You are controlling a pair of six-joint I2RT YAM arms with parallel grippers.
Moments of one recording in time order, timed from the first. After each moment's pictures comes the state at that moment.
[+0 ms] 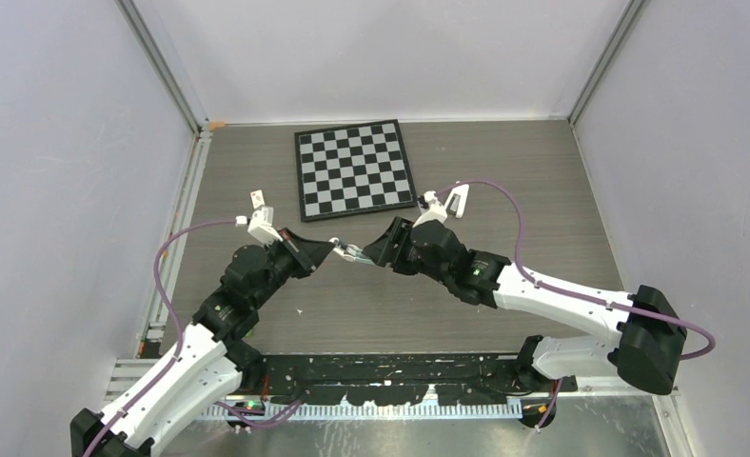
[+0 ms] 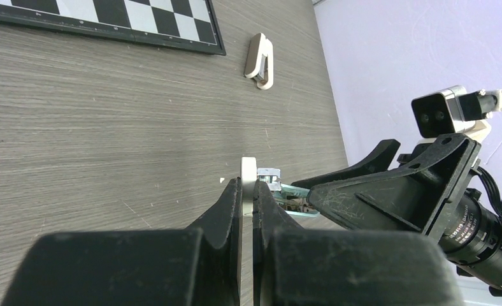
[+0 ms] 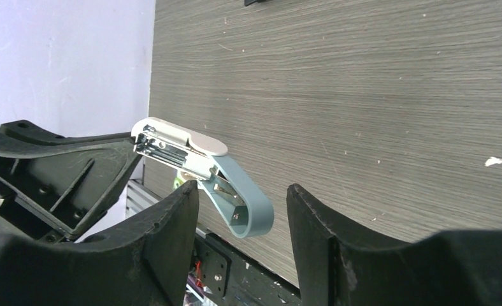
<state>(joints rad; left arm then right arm) -0.58 0.60 0.45 -0.05 -0.02 -0.90 0.99 1.22 0.83 -0.08 0.22 1.04</state>
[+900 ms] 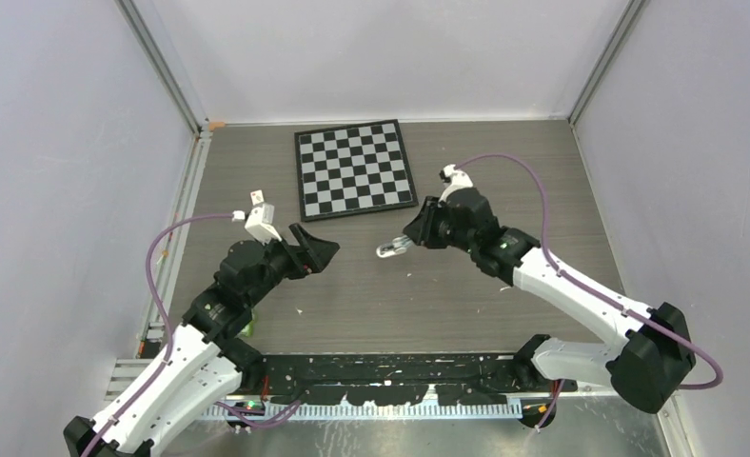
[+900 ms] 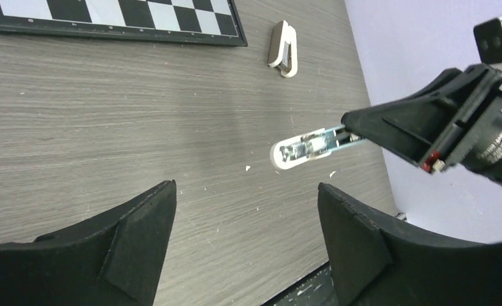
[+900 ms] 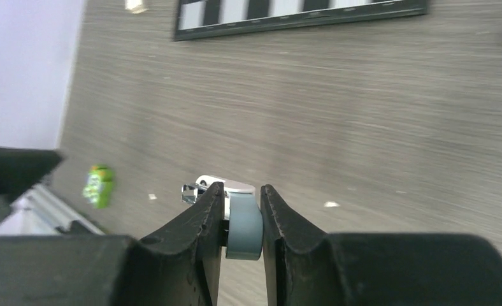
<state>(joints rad) -0.58 0.57 0.52 -0.20 -0.03 -0.80 0.74 1.17 0.86 -0.16 0.04 0.69</state>
